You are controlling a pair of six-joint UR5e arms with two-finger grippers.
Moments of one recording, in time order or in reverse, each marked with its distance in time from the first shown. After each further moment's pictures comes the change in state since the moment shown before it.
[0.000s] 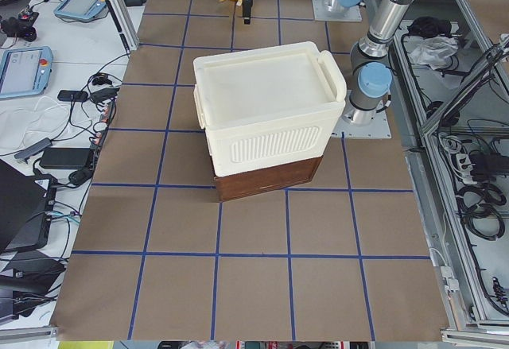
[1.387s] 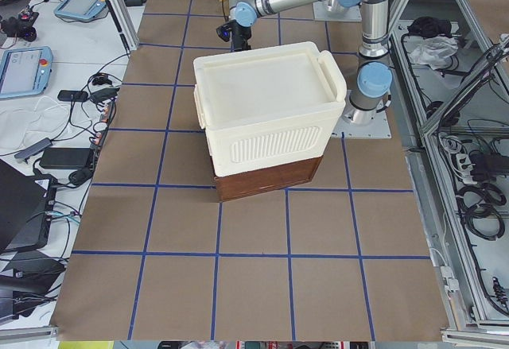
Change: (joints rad) left arm -0.228 -0.368 -0.150 -0.123 0.937 -0.422; right arm 0.000 0.000 0.000 0.000 0.000 0.000
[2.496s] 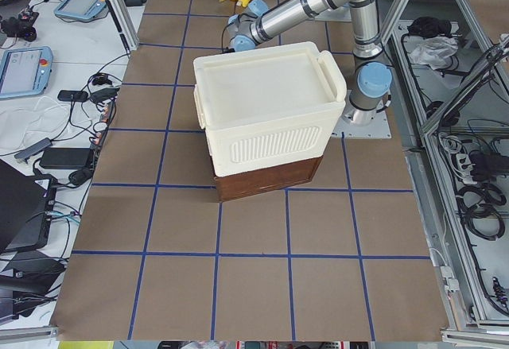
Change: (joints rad) left arm 0.149 -0.071 -0.112 -0.106 0.290 -0.368; right arm 0.000 0.000 0.000 0.000 0.000 0.000
